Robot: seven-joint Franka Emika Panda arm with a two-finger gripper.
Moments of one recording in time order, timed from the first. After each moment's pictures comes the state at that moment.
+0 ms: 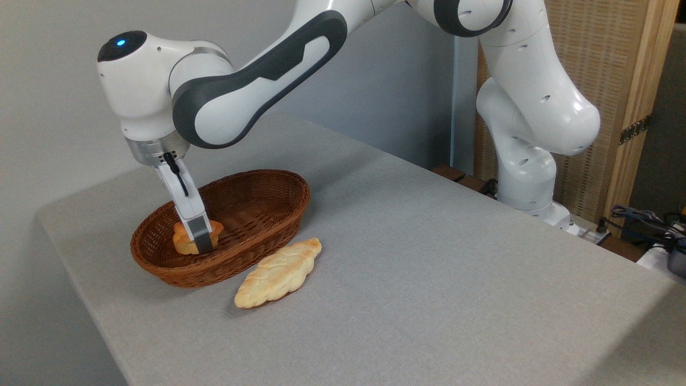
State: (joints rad) arm -0.17 0.39 -0.23 -1.56 -0.13 1.96 0.61
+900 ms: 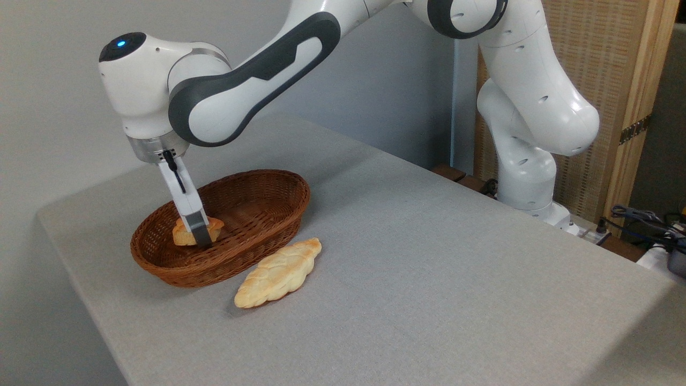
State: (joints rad) arm -0.20 0.40 -0.24 -1.56 -0.11 1.96 0.61
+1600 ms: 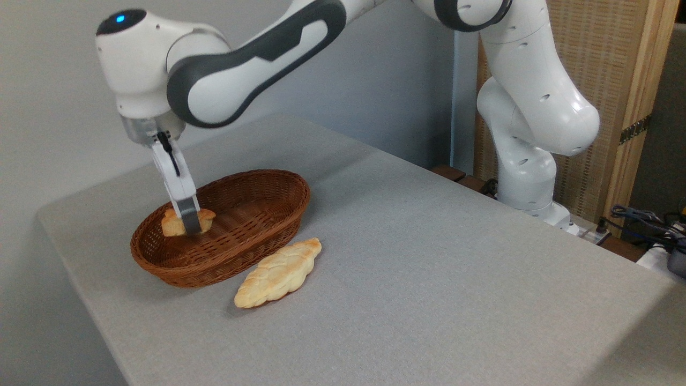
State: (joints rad) arm -0.19 0.35 -0.23 -1.54 -0.11 1.95 0.60
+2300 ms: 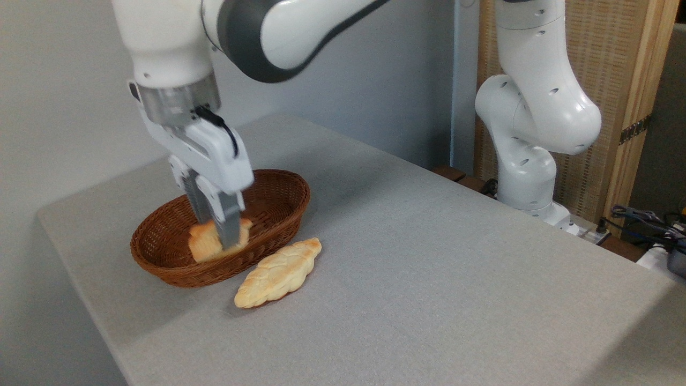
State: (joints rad) arm -0.12 0.20 0.01 -1.55 -0.11 1.77 0.62
